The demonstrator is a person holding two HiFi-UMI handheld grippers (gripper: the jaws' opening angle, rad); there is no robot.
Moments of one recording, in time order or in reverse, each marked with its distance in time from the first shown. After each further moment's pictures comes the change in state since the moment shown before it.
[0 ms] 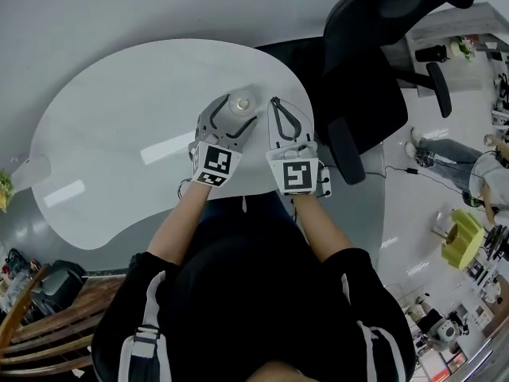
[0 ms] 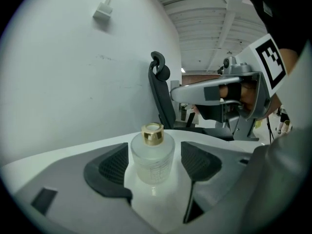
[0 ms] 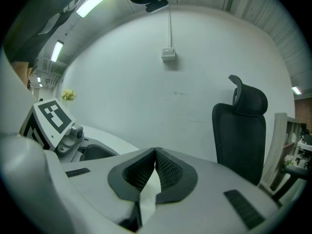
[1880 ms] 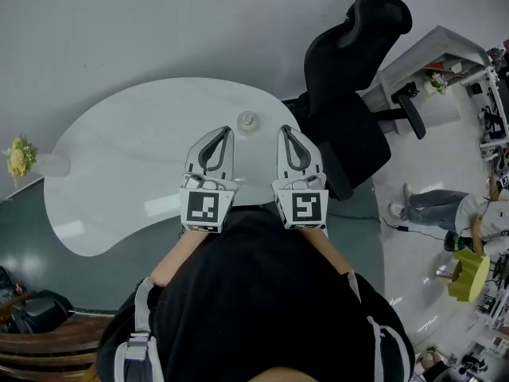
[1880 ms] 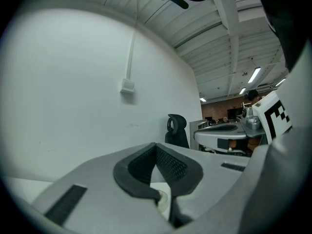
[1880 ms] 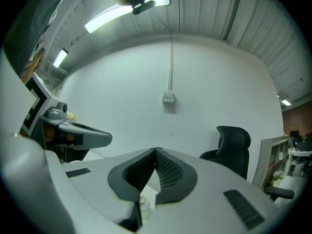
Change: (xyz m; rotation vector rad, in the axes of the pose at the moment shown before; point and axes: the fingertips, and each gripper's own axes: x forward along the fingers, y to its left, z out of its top) left arm -0.219 -0.023 0.179 -0.112 -0.358 0.300; right arm -0.136 0.028 0.165 -0.025 -0.210 -0.092
